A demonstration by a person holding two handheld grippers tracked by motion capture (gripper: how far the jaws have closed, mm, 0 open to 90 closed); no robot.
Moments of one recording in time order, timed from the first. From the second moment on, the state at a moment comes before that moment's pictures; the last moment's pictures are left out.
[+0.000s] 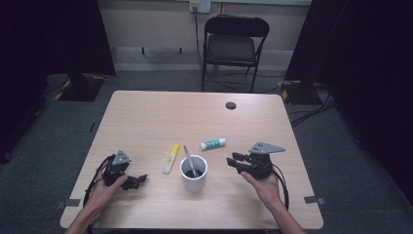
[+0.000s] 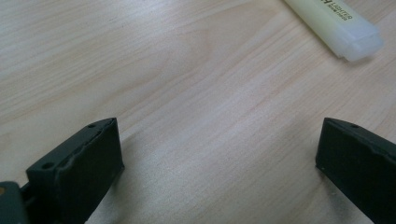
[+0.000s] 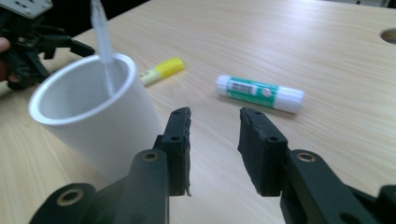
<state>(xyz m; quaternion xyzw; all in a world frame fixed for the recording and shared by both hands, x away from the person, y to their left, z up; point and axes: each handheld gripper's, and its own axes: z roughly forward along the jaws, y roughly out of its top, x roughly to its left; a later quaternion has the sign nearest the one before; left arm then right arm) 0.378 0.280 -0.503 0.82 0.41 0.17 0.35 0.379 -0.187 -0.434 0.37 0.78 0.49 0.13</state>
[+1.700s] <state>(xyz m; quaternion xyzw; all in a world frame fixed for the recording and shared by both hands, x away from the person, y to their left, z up) 0.381 0.247 -0.469 0.83 0.37 0.16 0.37 0.391 -0.236 -0.500 0.44 0.80 0.36 0.20</state>
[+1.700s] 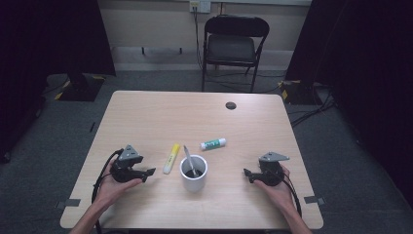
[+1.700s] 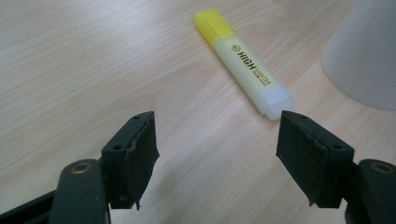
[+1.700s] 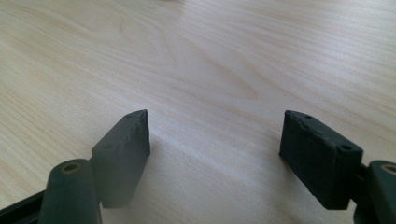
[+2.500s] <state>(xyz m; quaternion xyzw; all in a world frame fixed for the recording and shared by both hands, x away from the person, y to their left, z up) 0.424 0.198 -0.480 0.84 0.37 0.13 0.36 0.391 -0.236 -0.500 0.44 0.80 0.36 0.20</state>
